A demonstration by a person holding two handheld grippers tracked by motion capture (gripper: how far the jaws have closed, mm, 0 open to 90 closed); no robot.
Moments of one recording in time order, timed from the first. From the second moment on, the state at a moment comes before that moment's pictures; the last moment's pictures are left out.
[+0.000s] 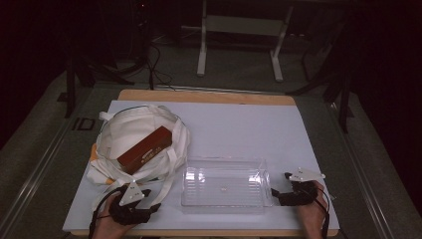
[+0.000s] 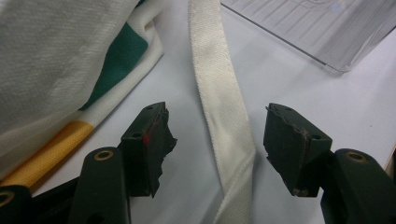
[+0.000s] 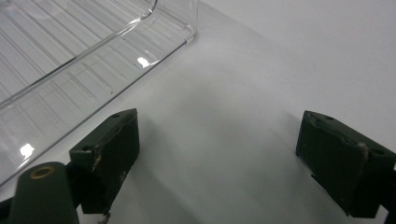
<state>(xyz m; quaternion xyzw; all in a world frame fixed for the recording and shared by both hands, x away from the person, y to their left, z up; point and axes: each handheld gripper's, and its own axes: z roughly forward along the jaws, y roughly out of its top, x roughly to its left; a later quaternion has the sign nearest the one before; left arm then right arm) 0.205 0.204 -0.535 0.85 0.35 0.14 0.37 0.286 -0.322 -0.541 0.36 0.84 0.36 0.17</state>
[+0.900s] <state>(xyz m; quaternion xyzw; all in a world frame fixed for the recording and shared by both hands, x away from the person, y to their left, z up) 0.207 0.196 -0.532 0.86 0.34 0.15 0.35 0.276 -0.325 -0.538 0.34 0.83 0.39 0.21</state>
